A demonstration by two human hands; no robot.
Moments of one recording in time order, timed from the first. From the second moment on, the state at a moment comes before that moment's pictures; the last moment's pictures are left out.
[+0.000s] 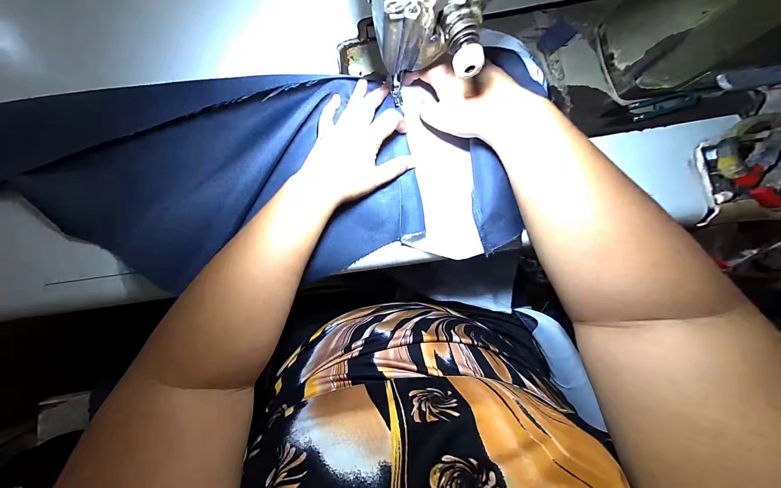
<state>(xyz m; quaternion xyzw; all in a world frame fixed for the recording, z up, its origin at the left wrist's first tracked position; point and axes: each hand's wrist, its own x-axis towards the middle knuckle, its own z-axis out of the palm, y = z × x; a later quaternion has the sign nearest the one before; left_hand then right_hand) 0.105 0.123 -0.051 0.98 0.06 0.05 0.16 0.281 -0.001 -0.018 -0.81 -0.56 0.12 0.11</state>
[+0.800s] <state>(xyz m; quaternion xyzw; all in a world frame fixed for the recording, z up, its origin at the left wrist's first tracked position) 0.049 0.089 -0.055 0.99 0.03 0.05 0.14 0.182 -0.113 -0.063 -0.69 -0.63 0.01 0.35</state>
